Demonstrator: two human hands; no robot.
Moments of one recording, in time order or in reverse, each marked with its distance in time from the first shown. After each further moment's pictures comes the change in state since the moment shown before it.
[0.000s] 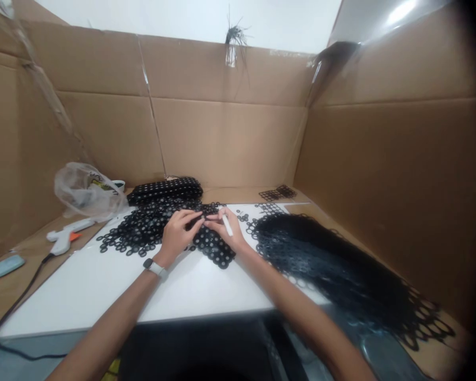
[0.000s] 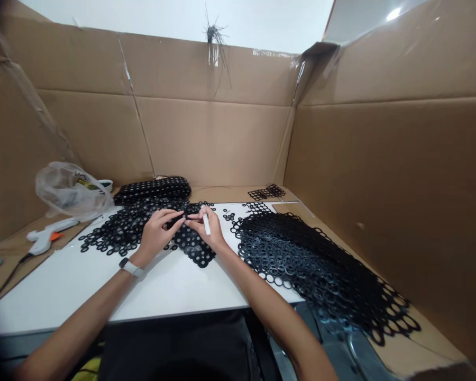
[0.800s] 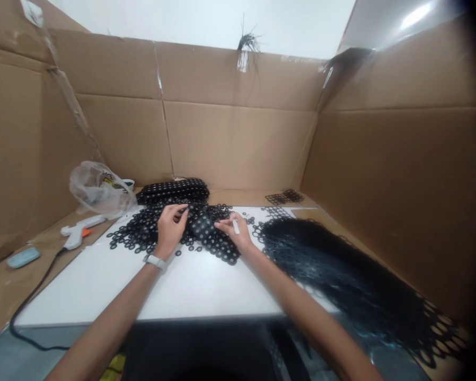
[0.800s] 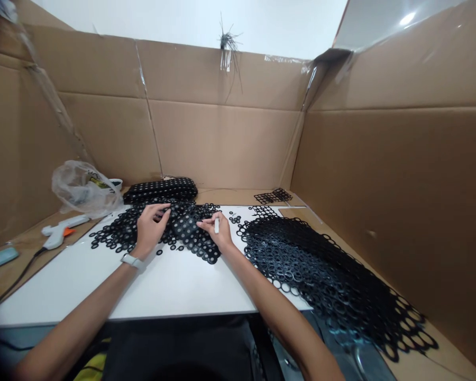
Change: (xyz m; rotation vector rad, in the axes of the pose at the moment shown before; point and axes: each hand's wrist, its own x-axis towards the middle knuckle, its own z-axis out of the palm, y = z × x) left_hand 0.004 -0.039 -0.020 0.022 0.210 -0.196; right_hand -0.001 0.010 -0.010 -0.054 0.126 0.082
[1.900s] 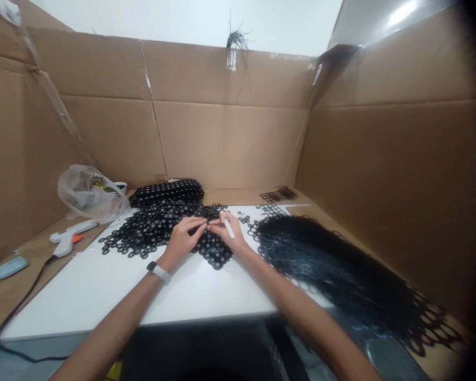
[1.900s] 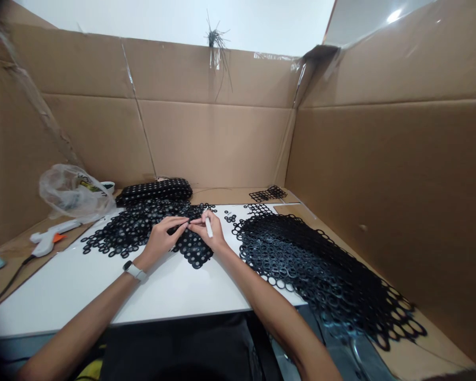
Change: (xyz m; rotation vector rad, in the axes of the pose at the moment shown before) left_hand -0.021 0.033 0.021 -0.098 -0.339 0.177; right_hand -0.002 -0.008 0.008 0.061 -0.110 -0.064
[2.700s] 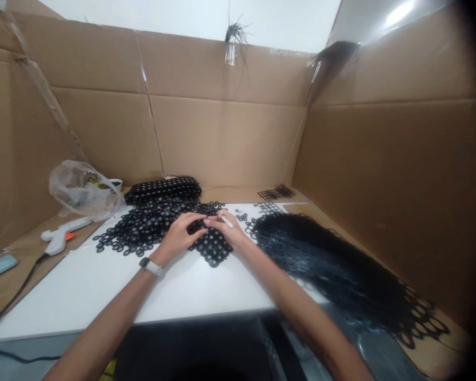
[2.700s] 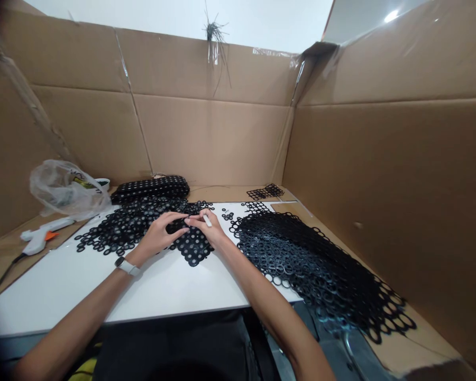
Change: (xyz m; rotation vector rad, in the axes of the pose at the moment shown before) left_hand 0.005 -0.009 -0.008 0.045 -0.142 0.032; right_hand 0.005 0.002 -0.009 0.137 -0.069 0.223
